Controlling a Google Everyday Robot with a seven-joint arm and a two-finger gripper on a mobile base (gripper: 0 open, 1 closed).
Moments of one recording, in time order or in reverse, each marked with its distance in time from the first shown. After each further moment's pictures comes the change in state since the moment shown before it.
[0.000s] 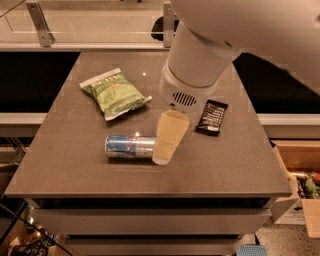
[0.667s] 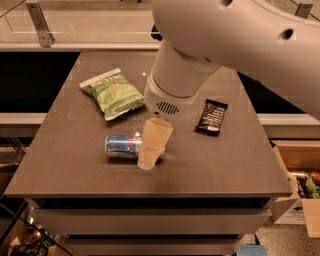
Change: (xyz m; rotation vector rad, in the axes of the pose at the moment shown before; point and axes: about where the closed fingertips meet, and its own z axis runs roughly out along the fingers) arm -0.026 0.007 0.030 -0.043 -0.063 -0.035
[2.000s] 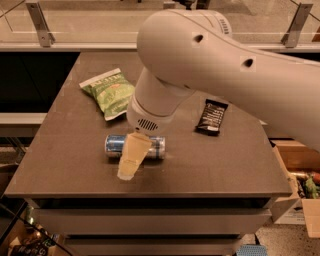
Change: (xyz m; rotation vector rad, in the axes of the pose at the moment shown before) arm -0.031 0.015 0.048 -0.046 -0.091 0.000
